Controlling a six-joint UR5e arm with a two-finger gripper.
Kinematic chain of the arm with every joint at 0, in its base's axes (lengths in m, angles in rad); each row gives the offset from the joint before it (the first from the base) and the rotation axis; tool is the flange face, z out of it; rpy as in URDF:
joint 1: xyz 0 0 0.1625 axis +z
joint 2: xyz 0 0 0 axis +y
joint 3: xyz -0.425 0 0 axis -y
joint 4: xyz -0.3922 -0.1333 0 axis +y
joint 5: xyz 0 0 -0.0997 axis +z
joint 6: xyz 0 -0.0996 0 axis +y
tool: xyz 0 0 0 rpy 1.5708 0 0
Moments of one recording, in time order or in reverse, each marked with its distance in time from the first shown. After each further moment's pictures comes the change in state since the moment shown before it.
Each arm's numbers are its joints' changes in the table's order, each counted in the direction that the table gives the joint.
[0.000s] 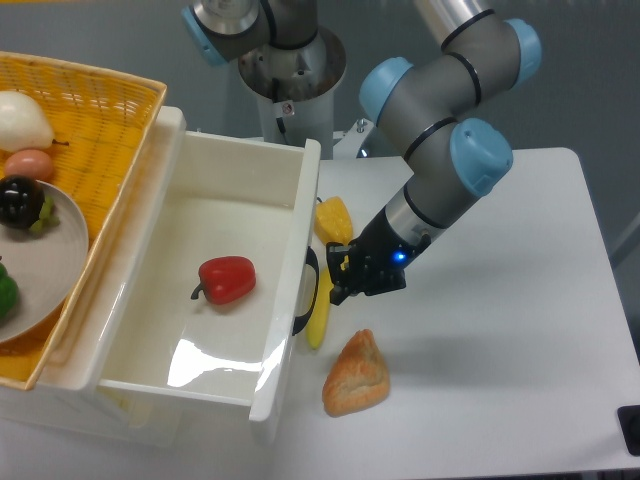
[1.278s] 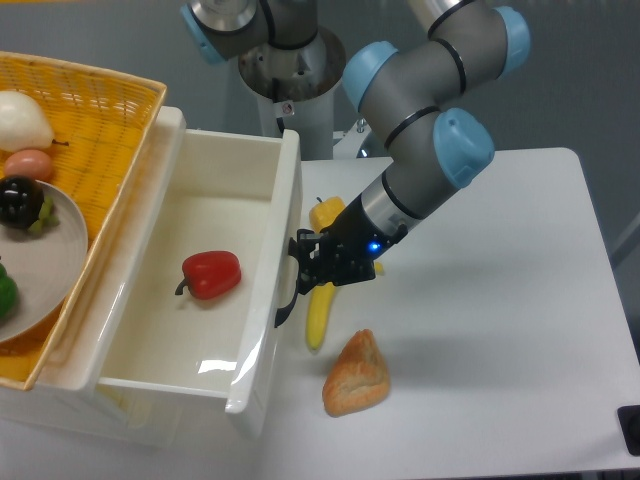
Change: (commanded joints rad) arm -0.038 -0.054 0.000 0.071 0.051 0.023
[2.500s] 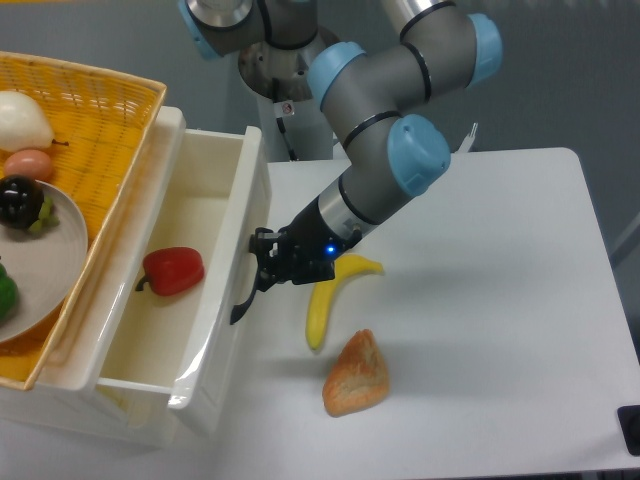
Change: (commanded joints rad) arm -0.089 0.003 -0.002 -0.005 0.002 0.072
